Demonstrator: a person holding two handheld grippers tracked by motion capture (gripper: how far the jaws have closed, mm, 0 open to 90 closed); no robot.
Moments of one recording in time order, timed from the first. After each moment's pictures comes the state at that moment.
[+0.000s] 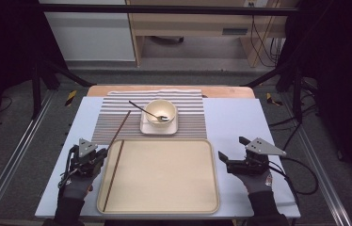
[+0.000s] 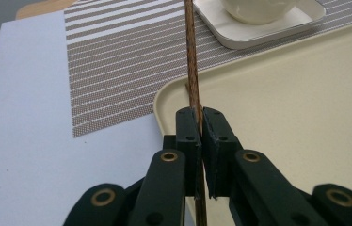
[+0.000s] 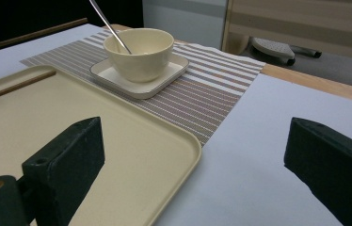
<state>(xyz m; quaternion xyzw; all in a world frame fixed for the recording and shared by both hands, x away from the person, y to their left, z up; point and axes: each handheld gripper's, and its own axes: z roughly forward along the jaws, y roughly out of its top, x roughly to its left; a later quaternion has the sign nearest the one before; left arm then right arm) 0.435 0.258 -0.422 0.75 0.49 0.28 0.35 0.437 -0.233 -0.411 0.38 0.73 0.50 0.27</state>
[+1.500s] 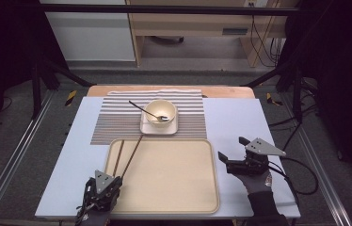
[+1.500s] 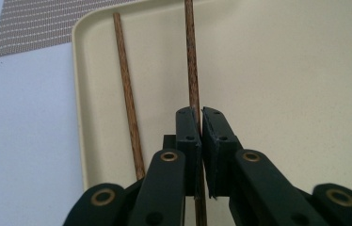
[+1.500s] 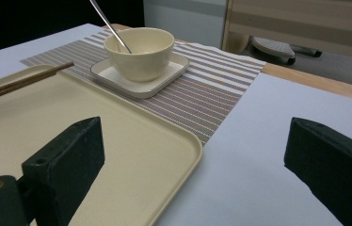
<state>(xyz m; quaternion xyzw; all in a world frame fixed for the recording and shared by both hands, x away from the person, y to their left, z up) 0.361 0.206 -0.462 0.74 0.51 0.26 0.34 0.437 -0.232 -0.412 0.38 0.73 0.50 0.27</state>
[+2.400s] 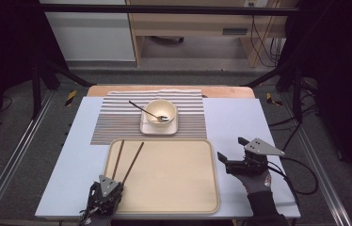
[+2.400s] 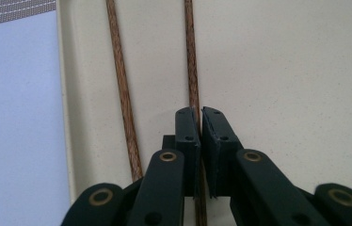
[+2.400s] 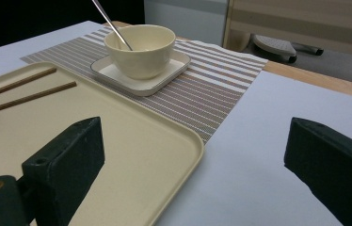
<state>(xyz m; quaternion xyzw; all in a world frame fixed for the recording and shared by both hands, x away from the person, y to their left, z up) 0.358 0.204 -0.477 0.76 0.51 0.25 0.31 0.437 -0.231 -0.414 0.38 0.73 0.50 0.26</state>
